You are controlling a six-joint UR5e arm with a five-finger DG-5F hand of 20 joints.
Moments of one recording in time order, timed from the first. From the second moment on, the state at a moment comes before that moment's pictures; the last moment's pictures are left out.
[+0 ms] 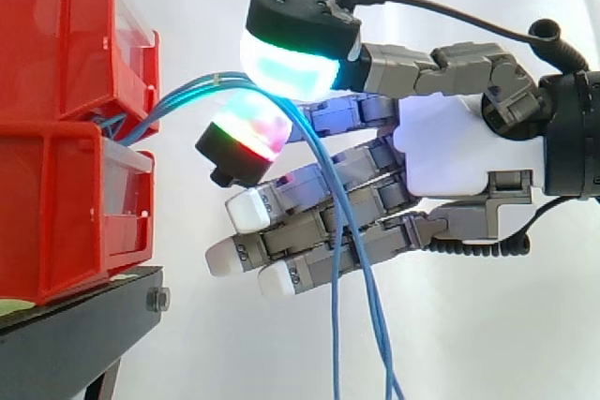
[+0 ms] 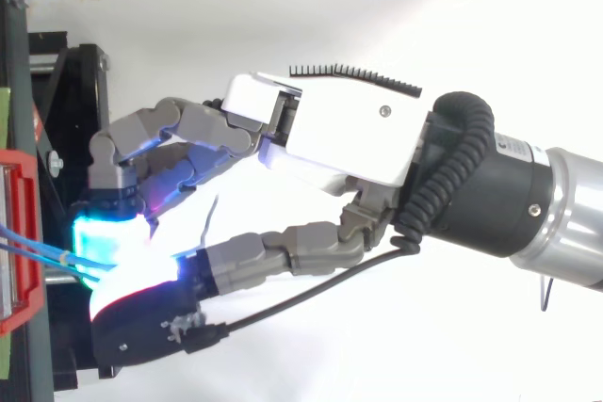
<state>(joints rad) 0.21 -2.31 -1.07 -2.89 -1.06 -0.16</state>
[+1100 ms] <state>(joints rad) 0.21 -2.31 -1.07 -2.90 -1.06 -0.16</state>
